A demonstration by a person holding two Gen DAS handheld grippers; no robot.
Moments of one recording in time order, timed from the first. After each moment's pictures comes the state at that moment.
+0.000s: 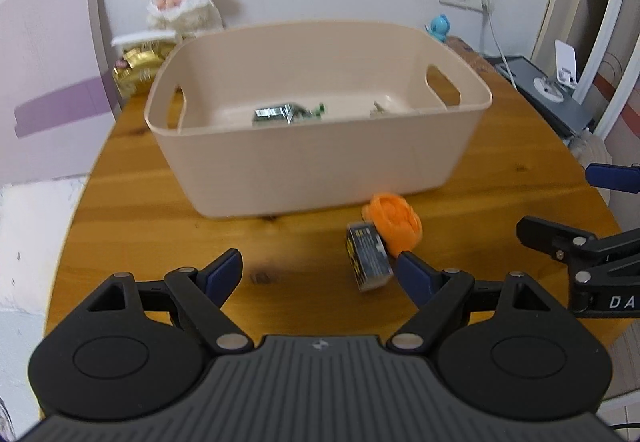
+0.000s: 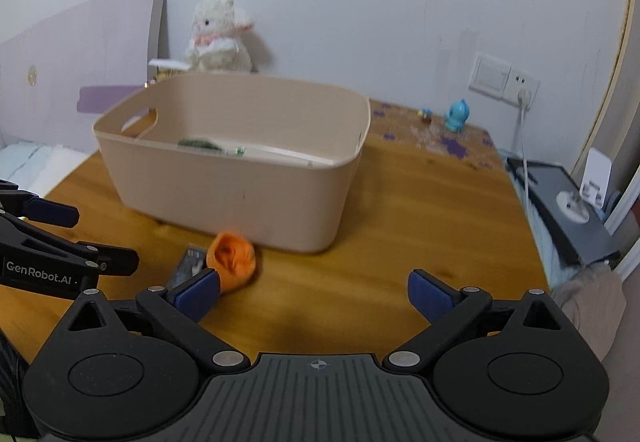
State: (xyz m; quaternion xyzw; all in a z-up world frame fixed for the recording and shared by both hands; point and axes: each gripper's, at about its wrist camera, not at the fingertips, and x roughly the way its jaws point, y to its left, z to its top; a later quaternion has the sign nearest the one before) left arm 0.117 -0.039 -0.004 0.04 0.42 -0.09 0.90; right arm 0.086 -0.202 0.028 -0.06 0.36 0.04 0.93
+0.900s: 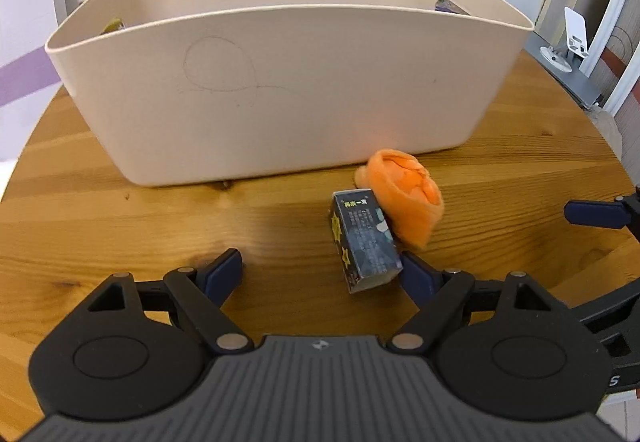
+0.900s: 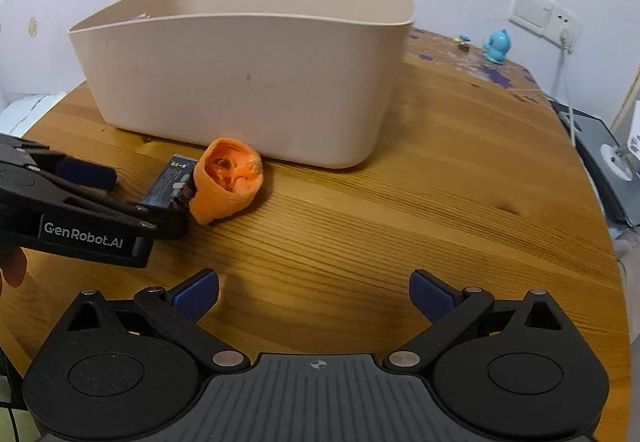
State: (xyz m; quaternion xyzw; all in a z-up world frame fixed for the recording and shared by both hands) left arm 0.161 -0.055 -0.079 0.03 0.45 -0.10 0.89; right arm 0.121 -0.192 -0.053 -0.06 0.43 0.07 0.90
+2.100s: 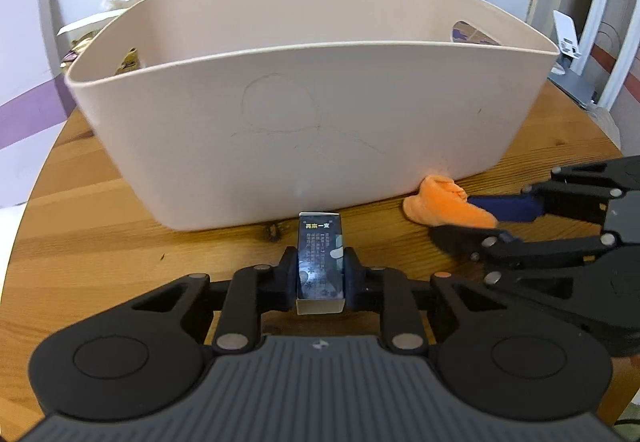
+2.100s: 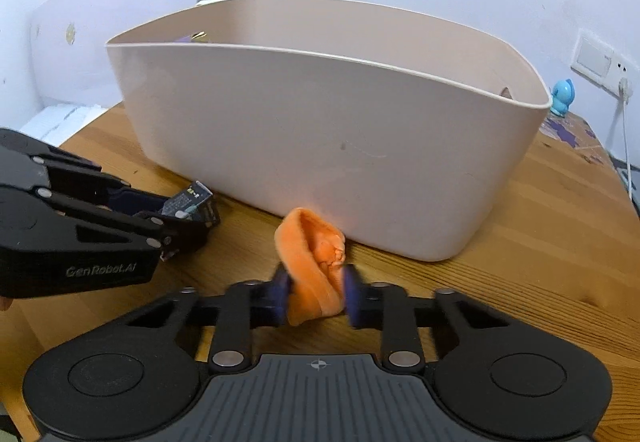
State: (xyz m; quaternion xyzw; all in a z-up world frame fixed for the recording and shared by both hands) left arm 0.179 -0.026 -0.081 0.06 0.41 -0.13 0.90; right arm 0.153 -0.144 -0.063 -0.07 0.39 0.13 0.91
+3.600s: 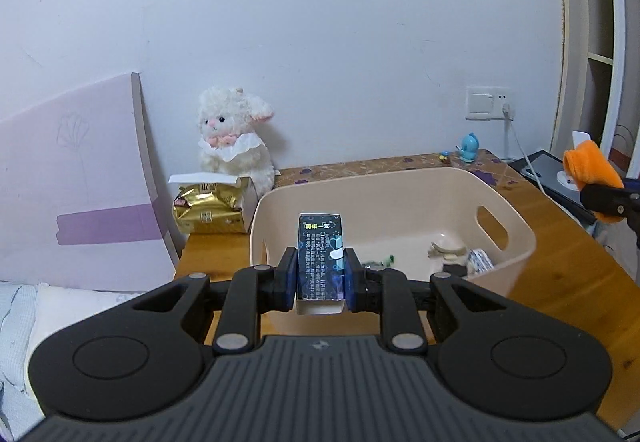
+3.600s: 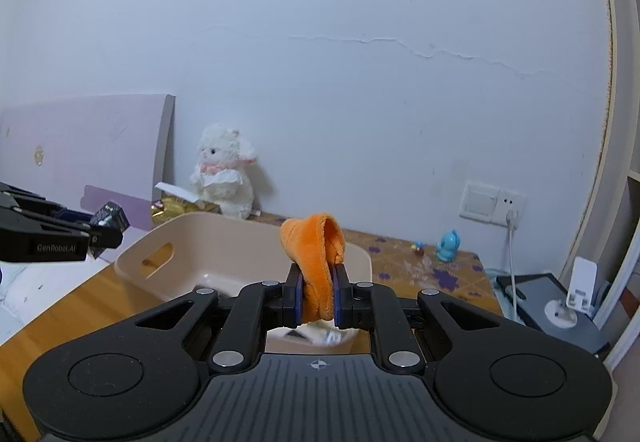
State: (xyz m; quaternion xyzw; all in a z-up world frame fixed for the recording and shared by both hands) left arm 0.136 0.008 0.073 0.06 0.25 -0.06 0.97; right arm 0.096 -0.186 0.094 -0.06 0.19 0.04 0.98
